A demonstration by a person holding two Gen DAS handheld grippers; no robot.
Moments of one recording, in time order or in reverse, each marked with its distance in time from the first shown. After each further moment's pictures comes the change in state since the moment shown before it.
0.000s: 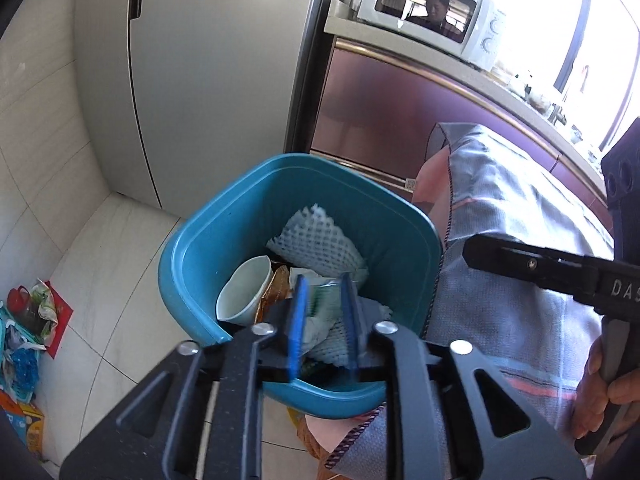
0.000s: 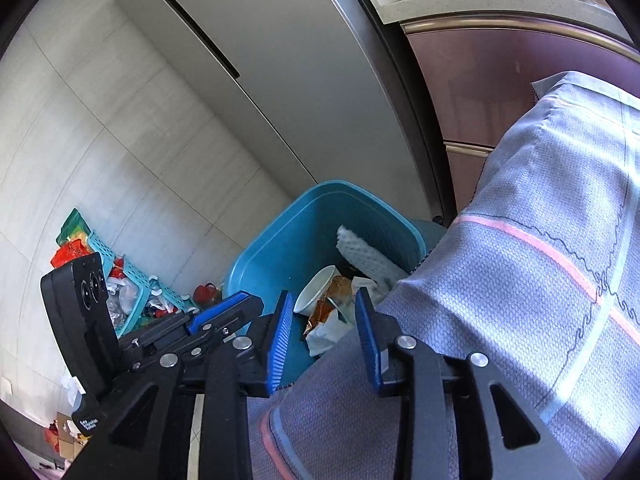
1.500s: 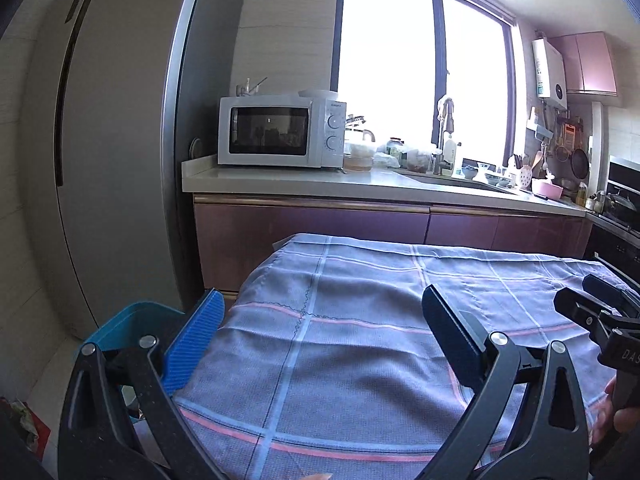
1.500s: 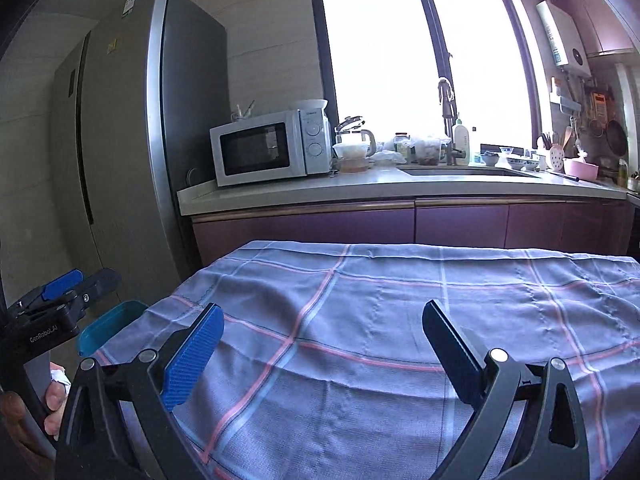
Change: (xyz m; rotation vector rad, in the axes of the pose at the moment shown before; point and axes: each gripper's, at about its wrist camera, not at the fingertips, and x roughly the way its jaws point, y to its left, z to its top) left arm -0.134 -0.224 -0.054 0.297 -0.485 -0.194; right arm -0.291 -0.053 -0.176 0.009 -0.715 -0.738
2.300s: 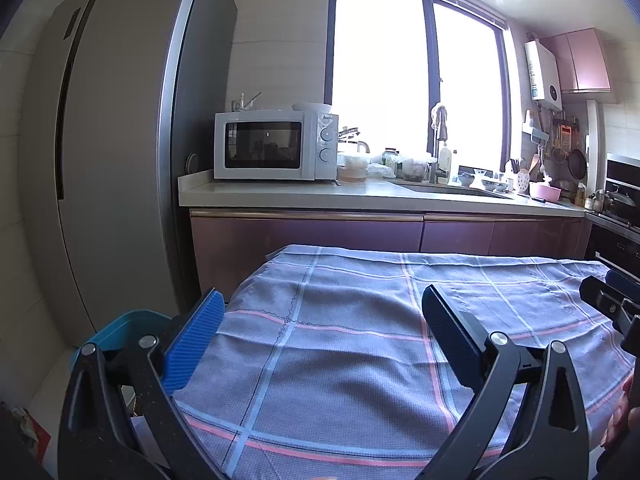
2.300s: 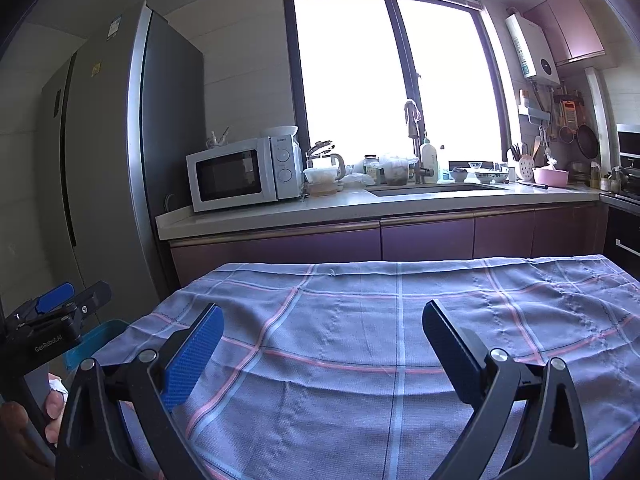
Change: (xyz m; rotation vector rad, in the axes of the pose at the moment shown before) left arm -0.005 -0.019 -0.004 0.022 -0.047 0.006; right arm -0.034 -0.024 -0.003 0.027 -0.089 -0.077
